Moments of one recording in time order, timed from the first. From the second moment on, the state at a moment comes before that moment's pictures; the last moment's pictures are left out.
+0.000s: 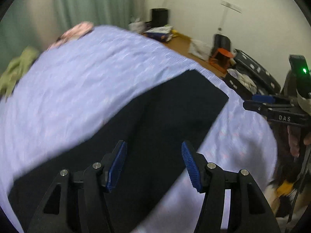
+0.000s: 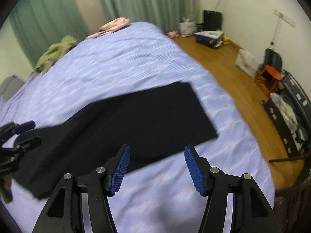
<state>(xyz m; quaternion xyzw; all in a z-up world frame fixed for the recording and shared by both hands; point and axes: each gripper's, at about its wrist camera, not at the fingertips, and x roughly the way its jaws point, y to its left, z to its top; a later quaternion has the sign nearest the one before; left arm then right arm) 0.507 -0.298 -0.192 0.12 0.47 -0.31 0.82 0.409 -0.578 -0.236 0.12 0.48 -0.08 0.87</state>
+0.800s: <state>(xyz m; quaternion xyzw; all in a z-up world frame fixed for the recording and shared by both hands) 0.304 -0.020 -0.086 -0.04 0.43 0.00 0.90 0.292 -0.334 -0.131 0.06 0.43 0.16 0.88</state>
